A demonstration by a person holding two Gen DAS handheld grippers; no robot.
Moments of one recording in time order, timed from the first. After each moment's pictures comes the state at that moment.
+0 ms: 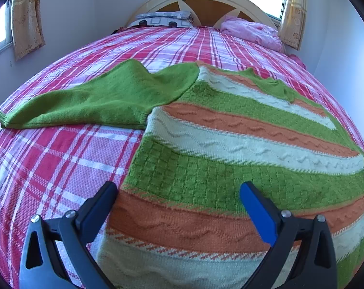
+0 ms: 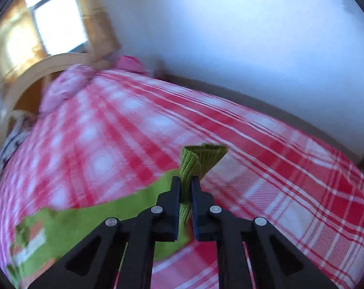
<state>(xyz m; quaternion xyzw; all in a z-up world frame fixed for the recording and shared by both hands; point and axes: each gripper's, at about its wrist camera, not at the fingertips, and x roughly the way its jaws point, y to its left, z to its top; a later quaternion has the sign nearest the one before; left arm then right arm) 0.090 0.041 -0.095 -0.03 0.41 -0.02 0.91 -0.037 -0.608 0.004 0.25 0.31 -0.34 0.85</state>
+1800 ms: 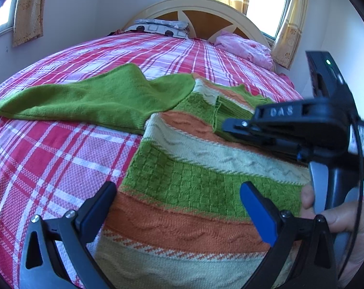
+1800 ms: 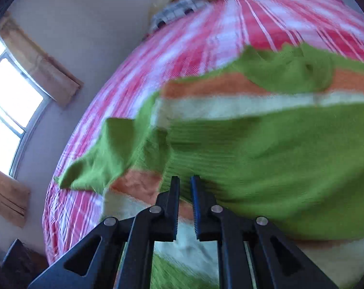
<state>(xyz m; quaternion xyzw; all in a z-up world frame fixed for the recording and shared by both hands) 0.085 0.056 -0.094 -0.09 0.38 -0.06 0.92 0.171 -0.144 -0.100 0.21 0.44 0.18 0.85</state>
